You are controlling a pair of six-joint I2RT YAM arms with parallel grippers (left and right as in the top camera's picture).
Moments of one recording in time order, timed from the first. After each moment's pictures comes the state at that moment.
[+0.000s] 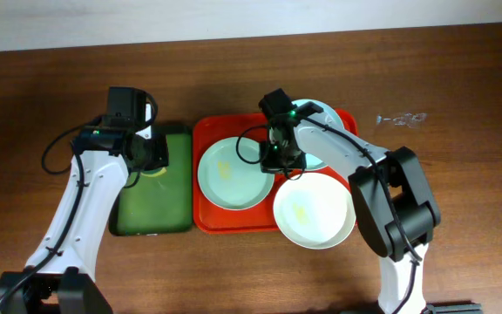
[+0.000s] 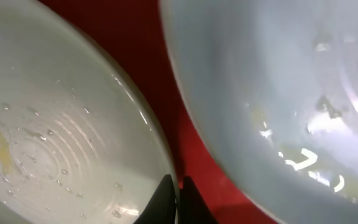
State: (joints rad) left arm -0.10 1.60 1.28 -0.88 -0.06 -0.18; right arm 0.44 2.10 1.50 -0.86 -0.20 0.47
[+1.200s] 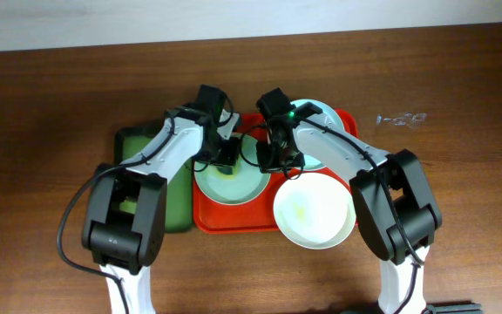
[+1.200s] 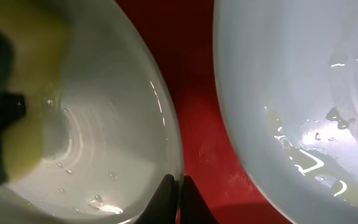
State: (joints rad) left arm -0.36 2.10 1.48 -0.75 0.26 -0.04; right arm 0.46 2.09 1.50 -0.83 -0.19 0.39
